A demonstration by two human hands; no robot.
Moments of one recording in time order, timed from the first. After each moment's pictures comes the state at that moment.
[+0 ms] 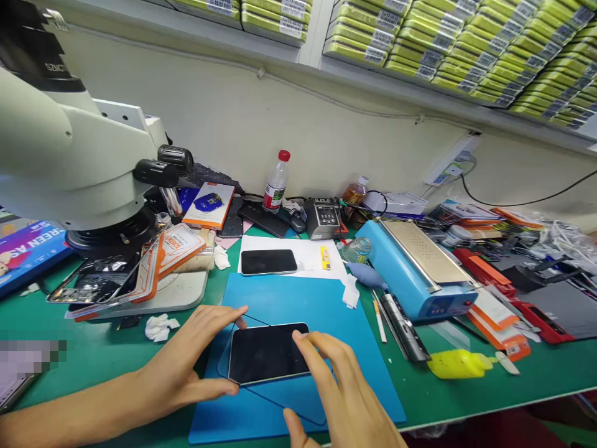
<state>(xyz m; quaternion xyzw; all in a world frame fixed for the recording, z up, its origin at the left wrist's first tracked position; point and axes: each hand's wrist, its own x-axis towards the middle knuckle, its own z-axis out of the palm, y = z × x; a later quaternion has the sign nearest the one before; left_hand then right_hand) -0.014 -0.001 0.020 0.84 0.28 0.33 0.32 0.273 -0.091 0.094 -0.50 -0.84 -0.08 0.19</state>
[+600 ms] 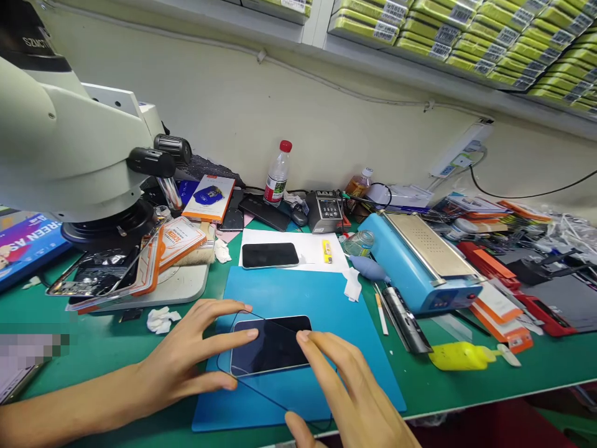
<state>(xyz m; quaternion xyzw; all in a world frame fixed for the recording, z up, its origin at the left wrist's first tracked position) -0.020 0.001 0.022 0.90 0.23 0.32 0.20 0.276 -0.101 0.106 -0.52 -0.84 -0.02 0.19</state>
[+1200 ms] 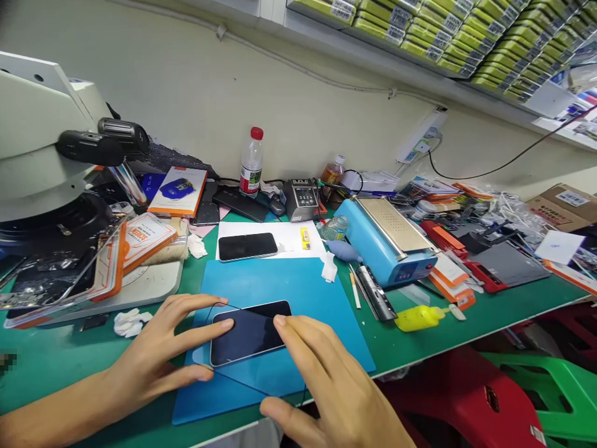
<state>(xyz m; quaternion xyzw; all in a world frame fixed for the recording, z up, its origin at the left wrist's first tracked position) -0.021 -0.003 0.020 0.89 0.24 0.33 0.19 0.276 -0.110 0.118 -0.51 -0.84 -0.01 0.18</state>
